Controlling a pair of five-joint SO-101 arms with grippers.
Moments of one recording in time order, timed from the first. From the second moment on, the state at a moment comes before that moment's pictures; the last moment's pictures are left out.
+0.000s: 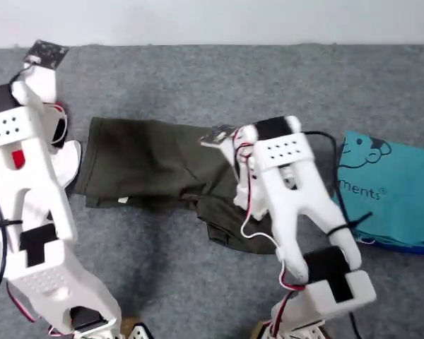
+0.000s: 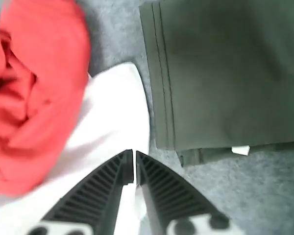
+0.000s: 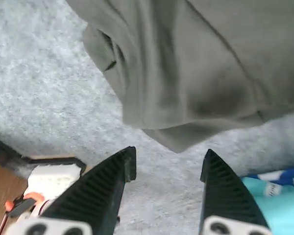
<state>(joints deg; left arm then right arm) -22.9 16.7 -26.8 99.2 -22.5 -20.0 4.0 6.4 100.3 31.8</state>
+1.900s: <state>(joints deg) -27.3 13.1 -14.9 97.6 -22.0 -24.4 17.6 13.9 88.3 32.7</state>
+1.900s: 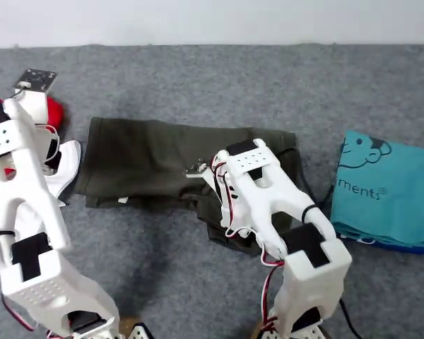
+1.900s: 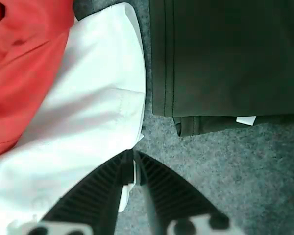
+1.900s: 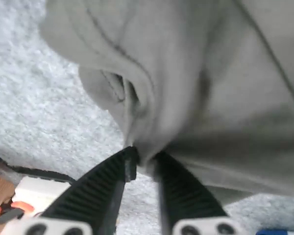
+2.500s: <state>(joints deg) -27.3 13.1 -14.9 97.6 -22.0 -7.1 17.8 -2.0 100.3 45.0</state>
